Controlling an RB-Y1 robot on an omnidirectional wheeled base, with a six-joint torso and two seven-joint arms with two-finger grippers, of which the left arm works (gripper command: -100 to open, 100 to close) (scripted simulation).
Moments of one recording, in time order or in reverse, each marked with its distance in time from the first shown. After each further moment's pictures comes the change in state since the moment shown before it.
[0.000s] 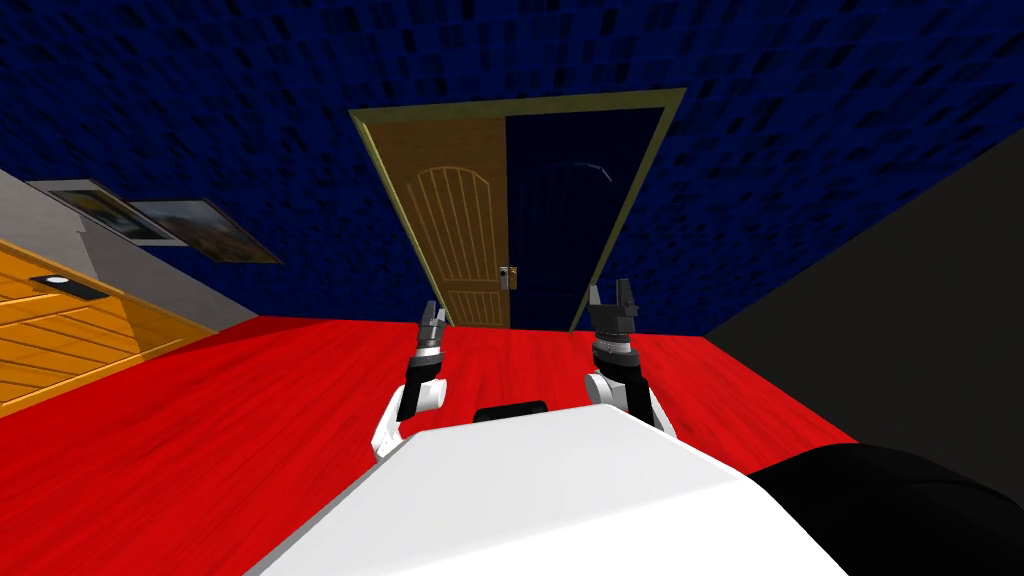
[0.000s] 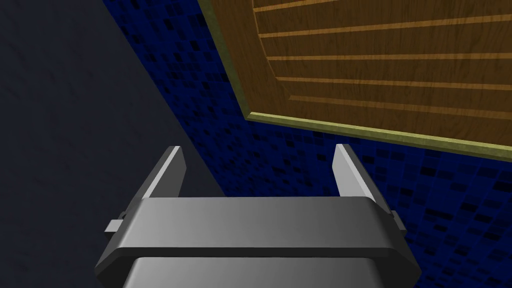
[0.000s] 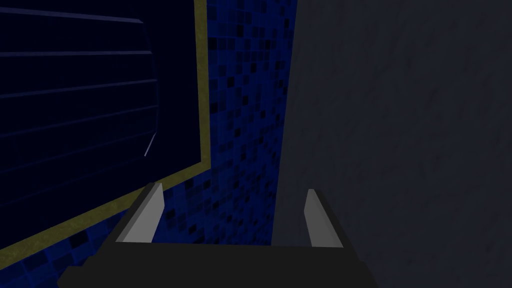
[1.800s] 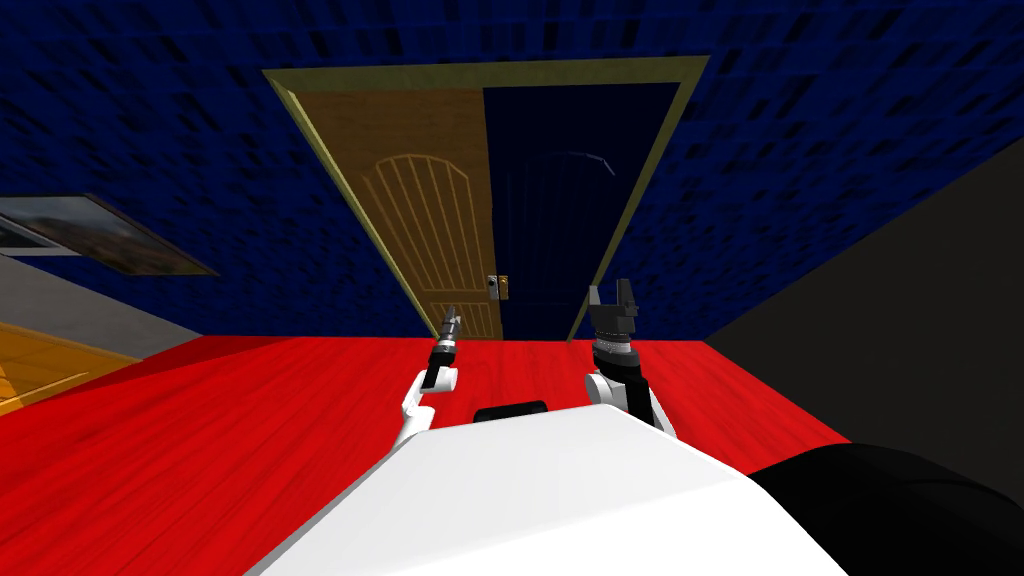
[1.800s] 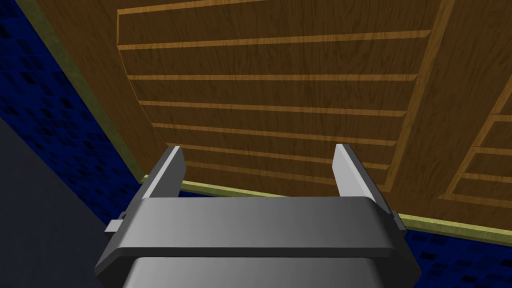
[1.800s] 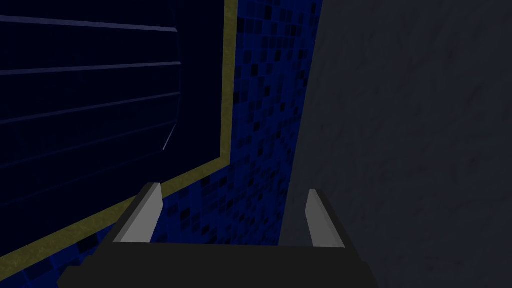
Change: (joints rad) arm -0.226 0.029 -0.014 0.402 0.044 0.093 0.041
